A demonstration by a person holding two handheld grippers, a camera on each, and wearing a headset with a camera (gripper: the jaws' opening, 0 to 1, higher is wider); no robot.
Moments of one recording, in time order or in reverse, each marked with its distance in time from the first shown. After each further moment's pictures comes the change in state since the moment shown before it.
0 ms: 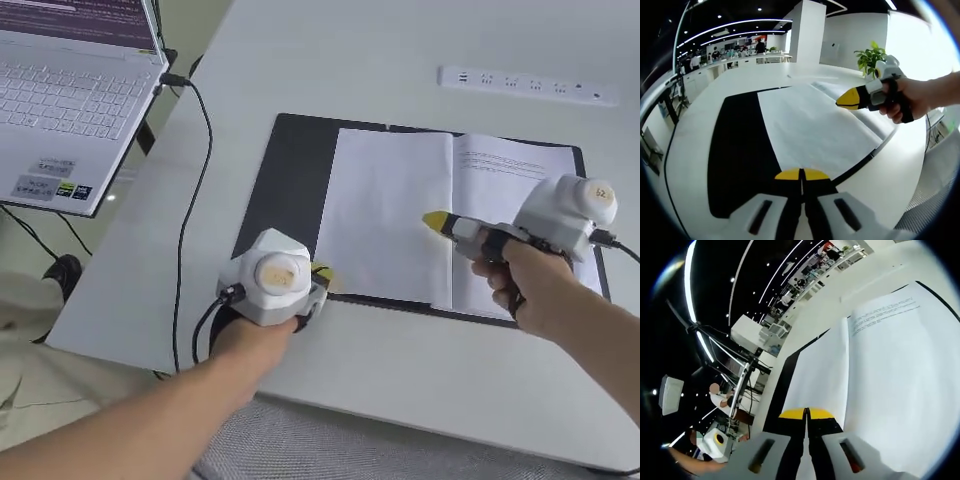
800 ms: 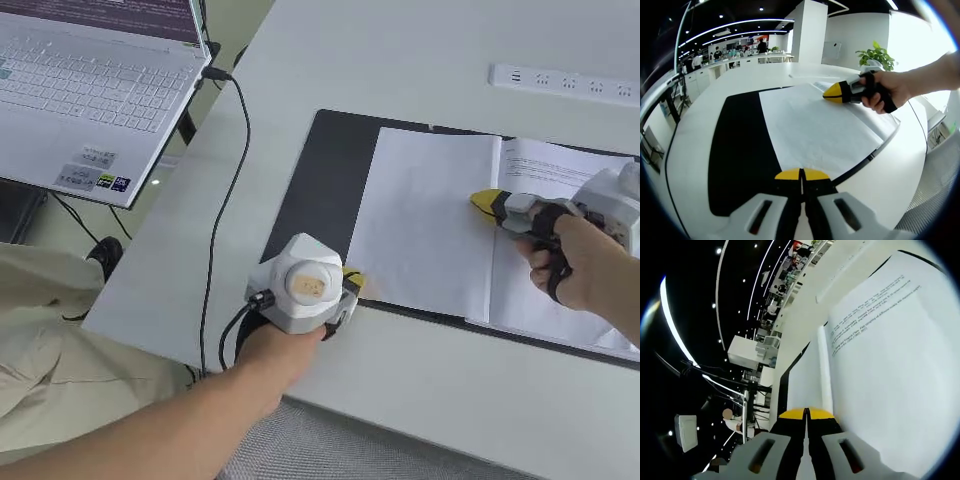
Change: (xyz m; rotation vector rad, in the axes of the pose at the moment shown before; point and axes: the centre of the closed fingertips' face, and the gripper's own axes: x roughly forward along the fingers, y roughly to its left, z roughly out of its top) left arm 0.002 0.001 -0.002 -0.003 0.000 0.016; right arm 0.039 -0.044 0.048 0.261 -0.022 0.029
